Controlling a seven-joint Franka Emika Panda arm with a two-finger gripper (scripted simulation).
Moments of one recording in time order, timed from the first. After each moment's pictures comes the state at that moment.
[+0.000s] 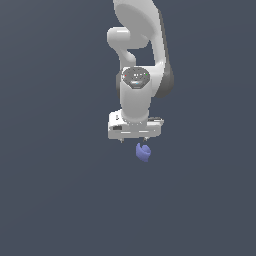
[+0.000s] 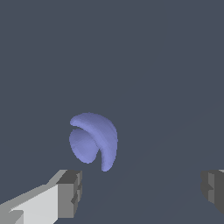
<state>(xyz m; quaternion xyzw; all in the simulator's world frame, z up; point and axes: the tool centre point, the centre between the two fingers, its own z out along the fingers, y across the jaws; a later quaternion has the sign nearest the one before) 0.004 0.024 0.152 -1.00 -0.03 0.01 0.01</state>
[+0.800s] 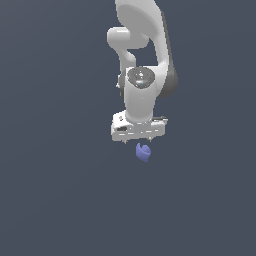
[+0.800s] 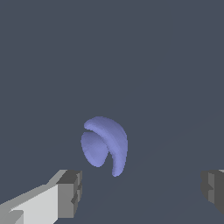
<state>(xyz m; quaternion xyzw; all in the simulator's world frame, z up) 0.009 0.039 0.154 -1.00 -0.06 0.00 0.01</state>
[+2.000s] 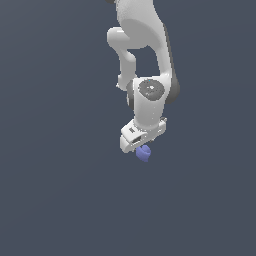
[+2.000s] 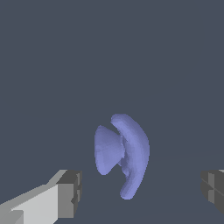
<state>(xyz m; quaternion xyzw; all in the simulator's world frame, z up) 0.008 0.063 0.118 -0.96 -0.26 0.00 0.00</state>
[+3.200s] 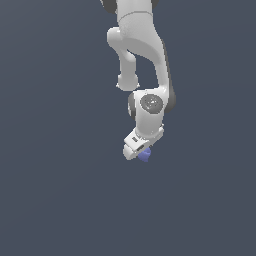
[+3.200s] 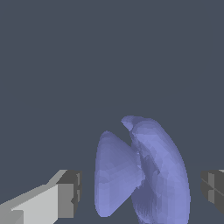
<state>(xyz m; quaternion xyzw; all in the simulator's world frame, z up) 0.006 0.071 0.067 -0.95 -0.32 0.00 0.00</state>
